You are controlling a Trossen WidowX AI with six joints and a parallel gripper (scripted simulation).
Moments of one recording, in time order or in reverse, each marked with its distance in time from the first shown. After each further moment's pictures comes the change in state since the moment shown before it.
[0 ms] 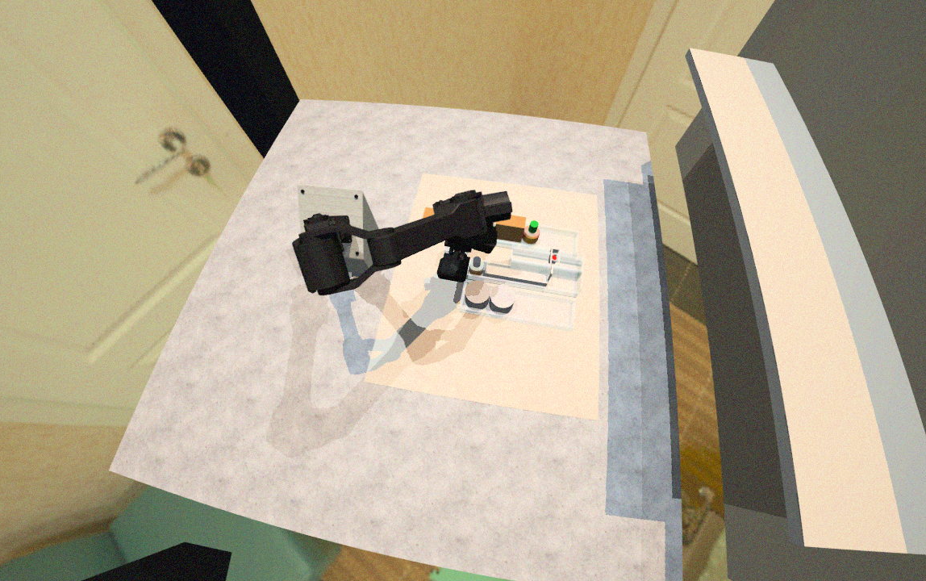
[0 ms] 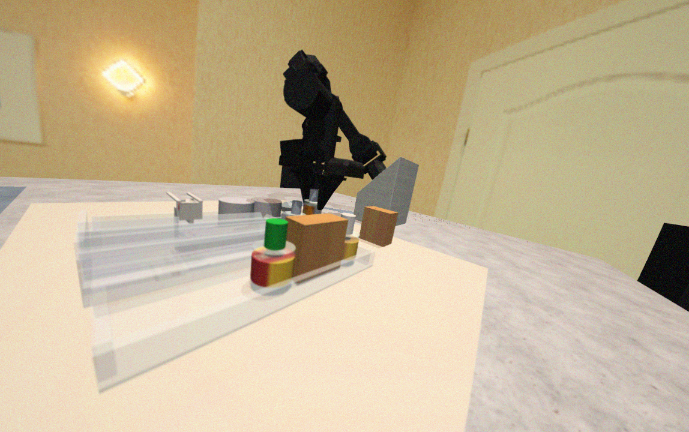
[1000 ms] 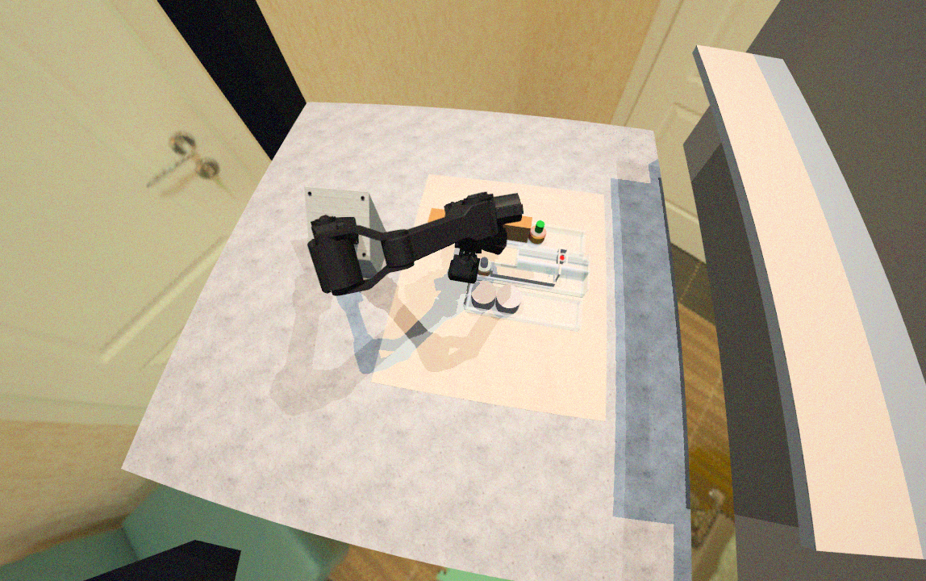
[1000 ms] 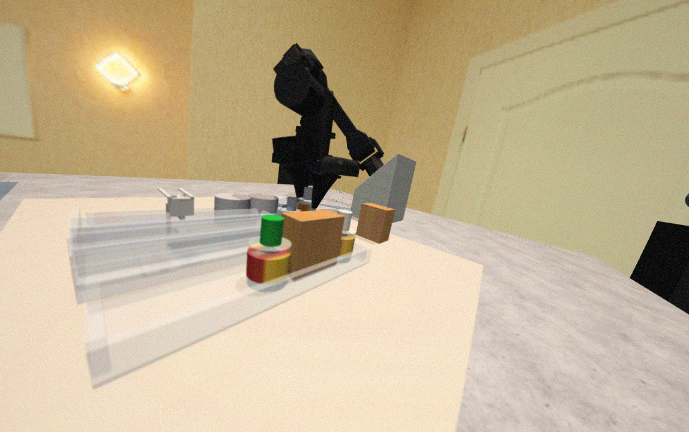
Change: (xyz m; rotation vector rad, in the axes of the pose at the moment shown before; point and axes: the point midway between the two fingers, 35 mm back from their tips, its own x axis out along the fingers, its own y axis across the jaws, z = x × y) arm 0.003 0.001 0.008 -0.012 0.013 -0.003
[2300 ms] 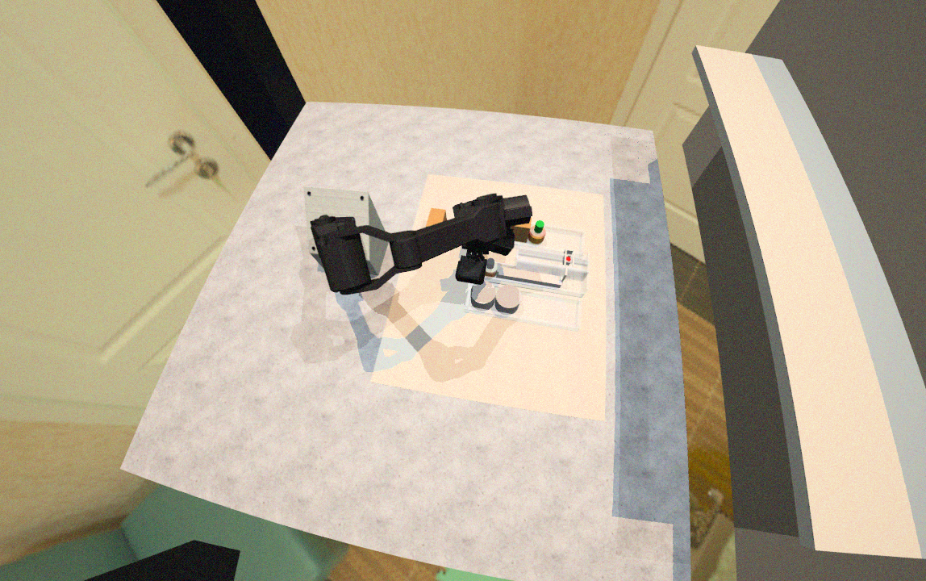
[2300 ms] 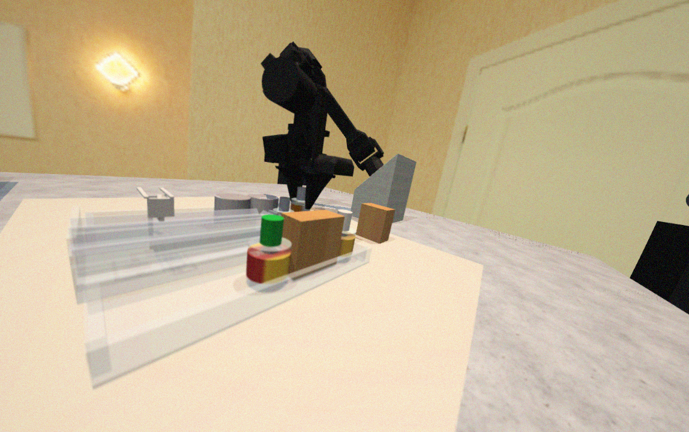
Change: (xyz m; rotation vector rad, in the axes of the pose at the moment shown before) arm 0.000 0.000 0.017 -0.001 0.003 0.002
